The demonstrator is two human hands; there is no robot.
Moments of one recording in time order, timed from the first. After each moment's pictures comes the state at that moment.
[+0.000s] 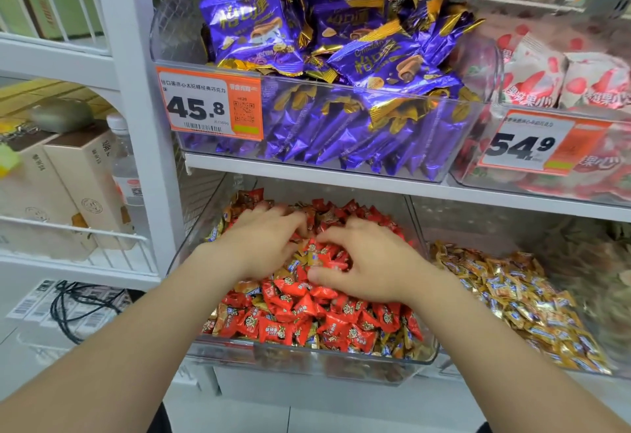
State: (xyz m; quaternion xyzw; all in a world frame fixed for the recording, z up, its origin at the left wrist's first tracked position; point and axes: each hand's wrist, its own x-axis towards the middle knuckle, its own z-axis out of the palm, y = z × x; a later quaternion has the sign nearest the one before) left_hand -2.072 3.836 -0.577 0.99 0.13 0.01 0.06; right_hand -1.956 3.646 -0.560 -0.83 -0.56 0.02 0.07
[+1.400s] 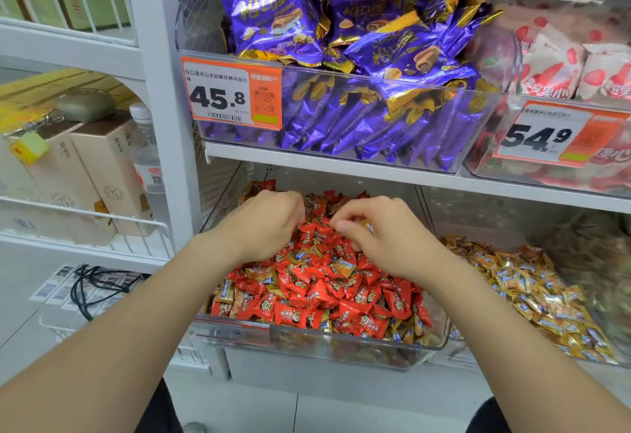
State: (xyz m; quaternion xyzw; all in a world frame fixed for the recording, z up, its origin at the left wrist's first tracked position) left_hand -2.093 3.843 -0.564 0.97 0.13 0.11 0.16; right_hand -1.969 3.644 -0.538 -0.80 -0.54 0.03 0.26
